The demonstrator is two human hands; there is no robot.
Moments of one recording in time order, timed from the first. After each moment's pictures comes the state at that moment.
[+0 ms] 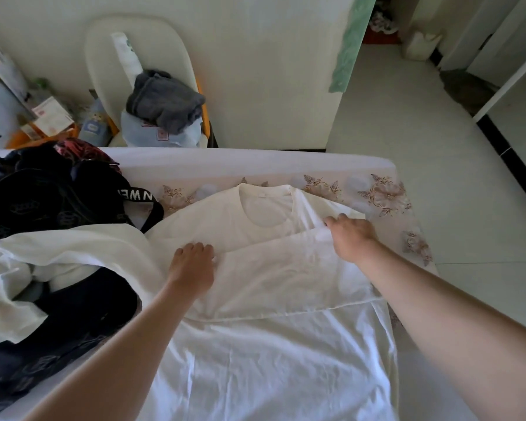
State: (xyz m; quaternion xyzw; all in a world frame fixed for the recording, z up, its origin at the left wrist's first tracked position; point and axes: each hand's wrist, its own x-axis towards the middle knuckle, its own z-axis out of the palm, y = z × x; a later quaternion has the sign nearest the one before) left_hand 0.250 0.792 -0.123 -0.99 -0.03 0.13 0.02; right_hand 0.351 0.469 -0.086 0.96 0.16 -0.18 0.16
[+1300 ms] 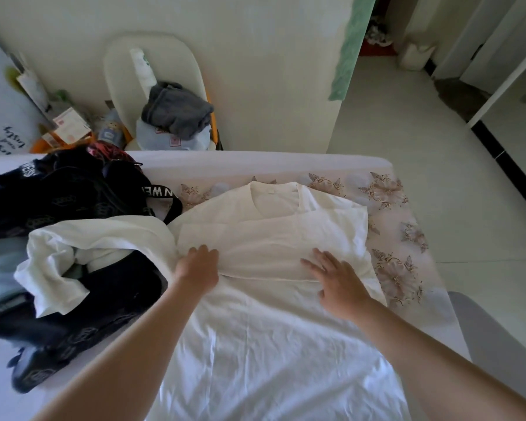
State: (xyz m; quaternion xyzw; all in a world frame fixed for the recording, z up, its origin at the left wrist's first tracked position) left_hand 0.212 0.806 -0.093 -0.97 -0.04 0.22 0.06; right_hand 0.210 0.485 -0.118 0.95 0.22 -0.20 -0.03
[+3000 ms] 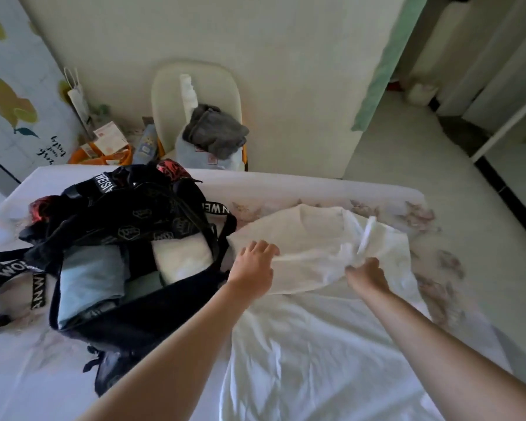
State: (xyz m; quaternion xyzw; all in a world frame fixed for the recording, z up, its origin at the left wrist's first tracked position) left_hand 0.203 0.868 -0.042 -0.98 0.07 0.05 -0.18; right_hand 0.237 0.617 -0.047 0.90 -0.30 -0.16 -0.28
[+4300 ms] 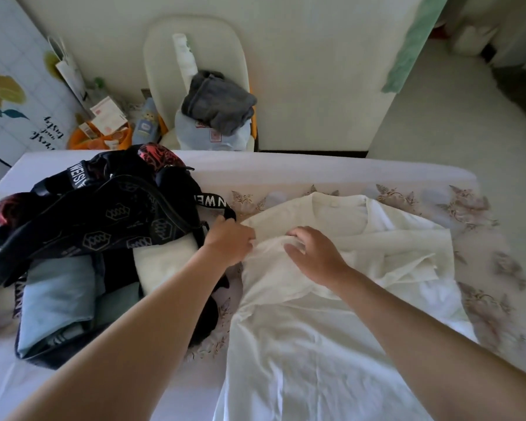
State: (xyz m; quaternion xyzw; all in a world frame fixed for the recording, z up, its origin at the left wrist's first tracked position) left_hand 0.312 0.912 -0.078 -0.97 0.04 0.22 0.00; right_hand 0.309 0.694 -0.095 0.91 0.16 -0.15 -0.36
